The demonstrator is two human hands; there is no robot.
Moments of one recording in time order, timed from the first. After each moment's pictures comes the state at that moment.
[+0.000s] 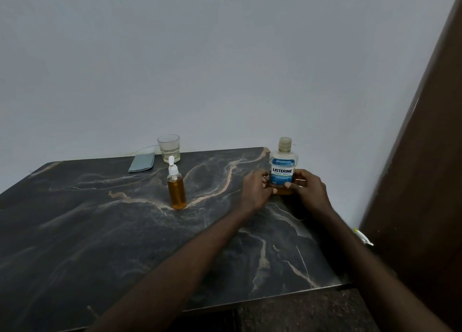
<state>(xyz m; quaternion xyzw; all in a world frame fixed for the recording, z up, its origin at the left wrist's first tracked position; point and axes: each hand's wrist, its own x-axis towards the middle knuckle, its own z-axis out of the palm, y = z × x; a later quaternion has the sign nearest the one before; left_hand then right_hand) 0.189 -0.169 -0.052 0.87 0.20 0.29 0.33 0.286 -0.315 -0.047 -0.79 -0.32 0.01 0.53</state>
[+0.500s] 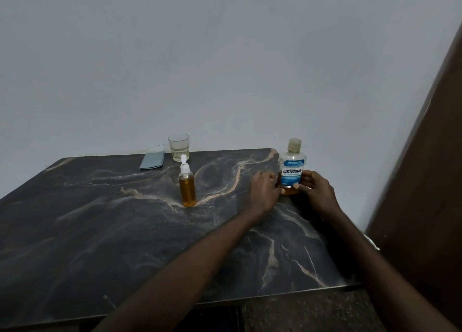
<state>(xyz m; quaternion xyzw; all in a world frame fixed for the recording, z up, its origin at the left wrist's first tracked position) 0.174 -0.176 -0.046 0.87 0.22 0.31 0.32 0.283 -0.313 -0.045 -0.79 -0.29 0.05 0.53</state>
